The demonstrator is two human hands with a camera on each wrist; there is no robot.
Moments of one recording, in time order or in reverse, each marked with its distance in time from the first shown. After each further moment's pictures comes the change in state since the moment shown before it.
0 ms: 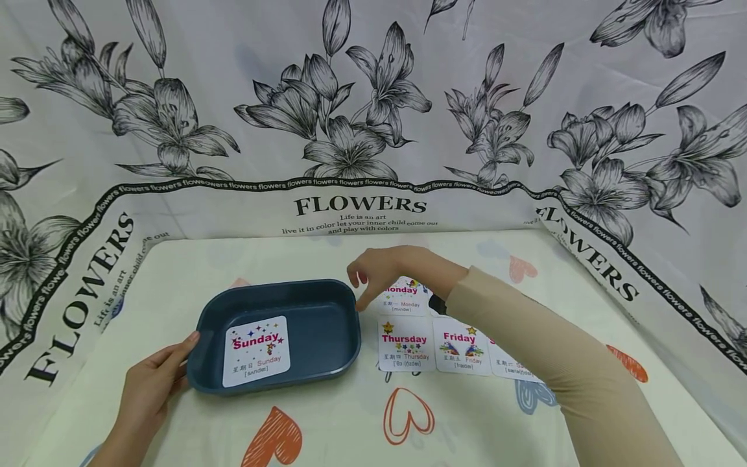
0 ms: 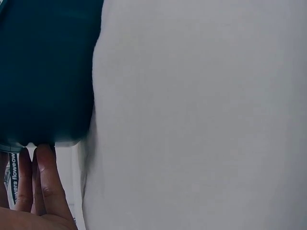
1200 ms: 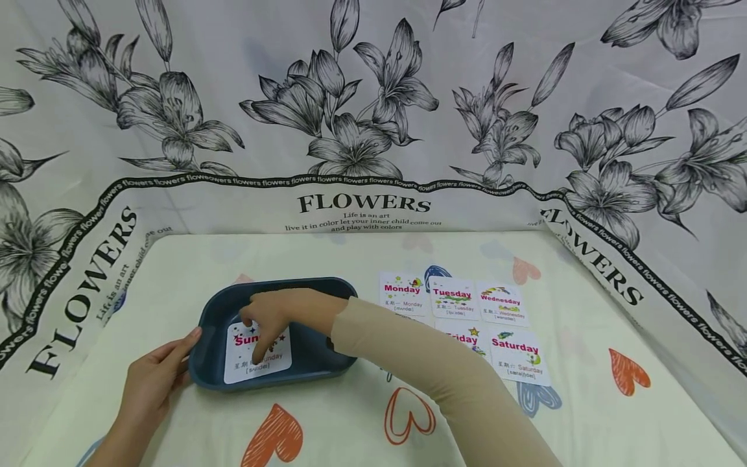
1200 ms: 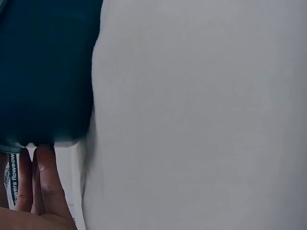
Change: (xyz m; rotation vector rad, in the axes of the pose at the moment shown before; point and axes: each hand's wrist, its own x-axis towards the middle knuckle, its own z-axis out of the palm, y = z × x) left_hand -0.001 0.003 -0.001 -0.014 -0.043 -0.005; right_hand 0.121 -0.129 0.028 -0.149 -0.019 -0.126
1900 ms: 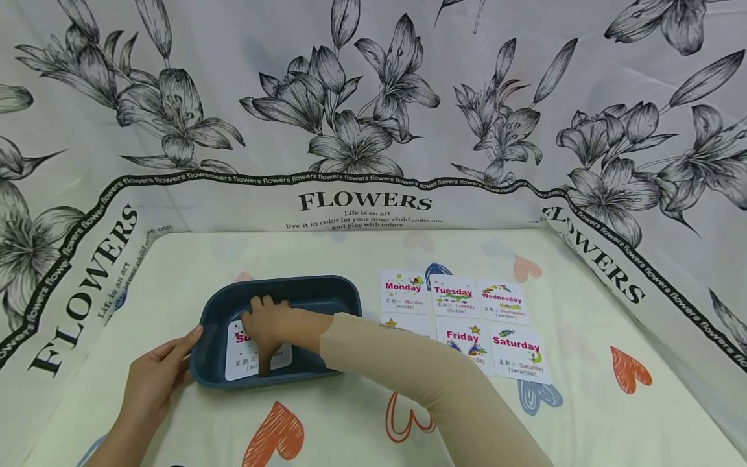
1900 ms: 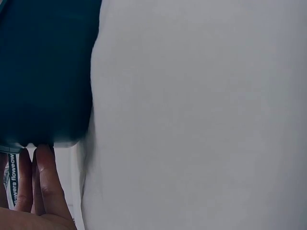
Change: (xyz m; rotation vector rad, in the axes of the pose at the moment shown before) left_hand 0.000 -0.001 0.001 0.009 0.015 -0.001; right_hand 0.014 -0.028 0.027 -0.177 0.032 0.250
